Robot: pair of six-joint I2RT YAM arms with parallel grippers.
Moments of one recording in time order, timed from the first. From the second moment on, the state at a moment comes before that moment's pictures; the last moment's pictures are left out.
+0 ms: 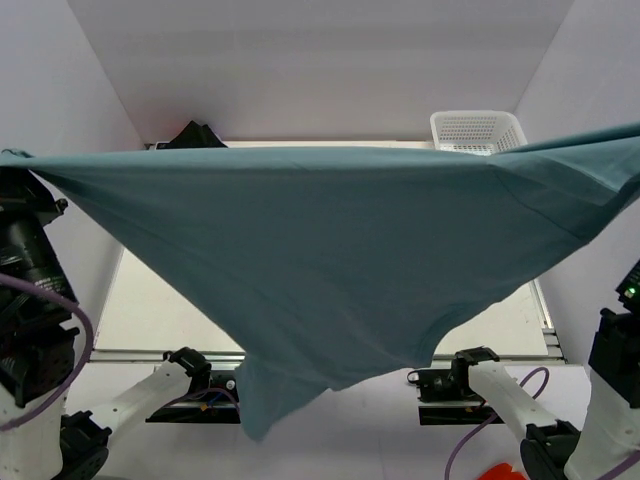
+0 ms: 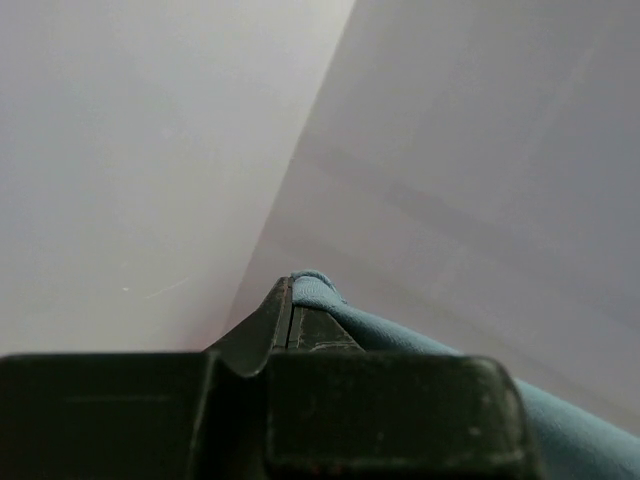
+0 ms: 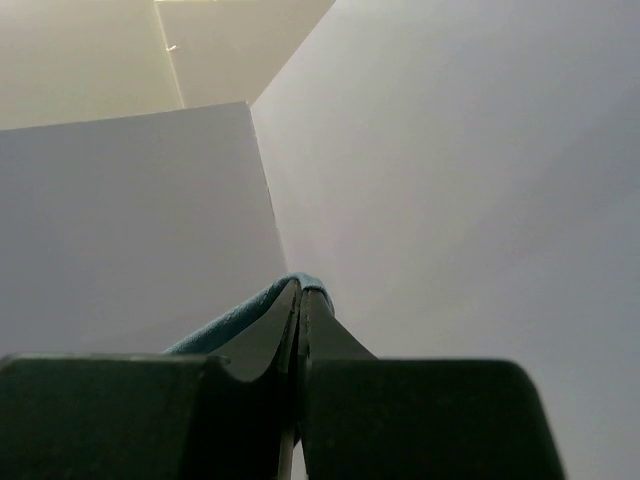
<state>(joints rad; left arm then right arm) -0.58 0.75 1.65 -0.09 -0.99 0.27 0.18 0.83 1.80 -0.06 0.55 -0.28</state>
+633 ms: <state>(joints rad) -0.57 0.90 1.05 0.03 -1.01 0.02 0.18 0.83 1.03 0.02 0.52 0.05</state>
